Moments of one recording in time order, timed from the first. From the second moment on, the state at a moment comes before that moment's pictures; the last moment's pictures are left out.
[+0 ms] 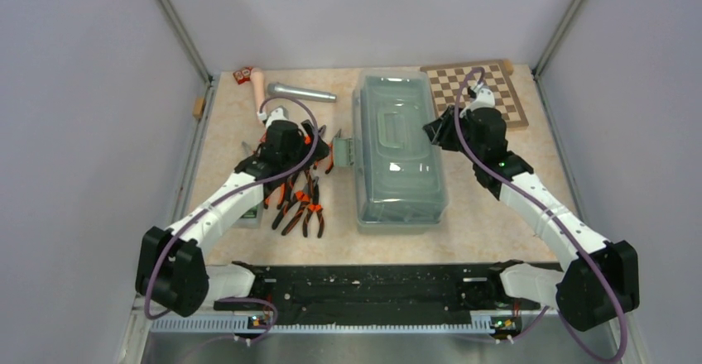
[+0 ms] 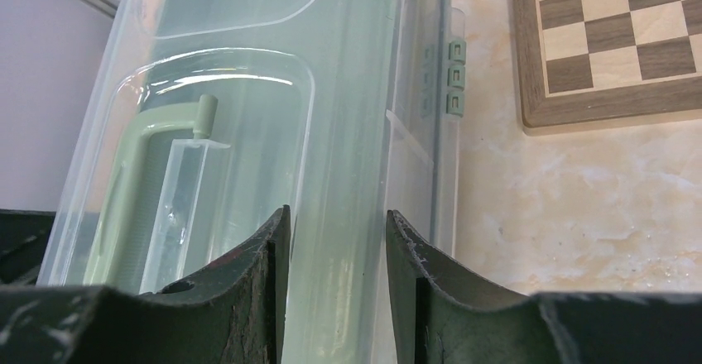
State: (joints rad) left arm -0.42 1.29 0.88 -0.24 -0.11 -0.78; right arm 0.35 1.17 0.87 -0.05 -0.01 0.50
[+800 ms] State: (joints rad) left arm -0.39 1.15 0.79 0.03 0.31 -0.95; right arm 0.45 1.24 1.25 -0.56 -0.03 0.26
